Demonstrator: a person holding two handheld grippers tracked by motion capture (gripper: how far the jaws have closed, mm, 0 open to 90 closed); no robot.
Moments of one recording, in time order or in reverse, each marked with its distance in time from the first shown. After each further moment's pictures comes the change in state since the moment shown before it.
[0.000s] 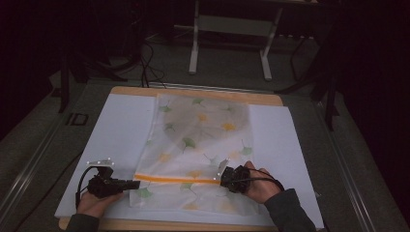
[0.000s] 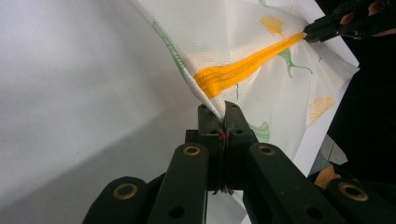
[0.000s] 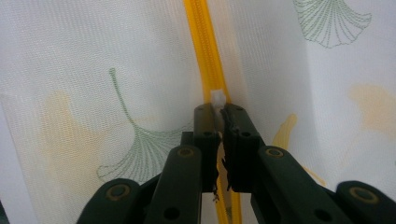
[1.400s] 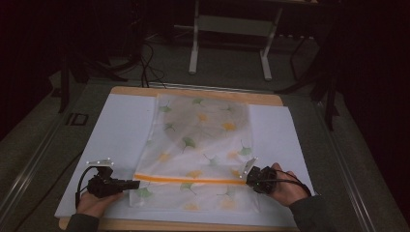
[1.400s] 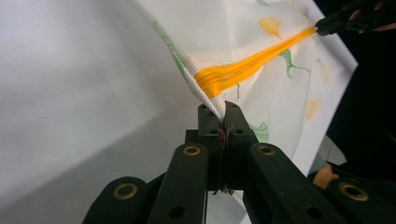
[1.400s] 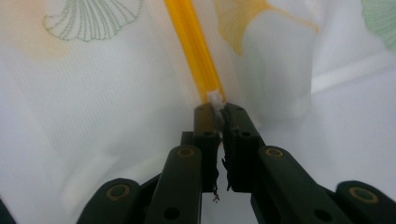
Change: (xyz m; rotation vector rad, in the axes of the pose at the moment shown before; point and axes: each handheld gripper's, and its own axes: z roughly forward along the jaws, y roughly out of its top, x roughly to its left) left arm 0.000 0.000 0.001 0.003 -0.006 -0.001; right arm -0.021 -0.071 -0.016 0.057 -0.020 0.122
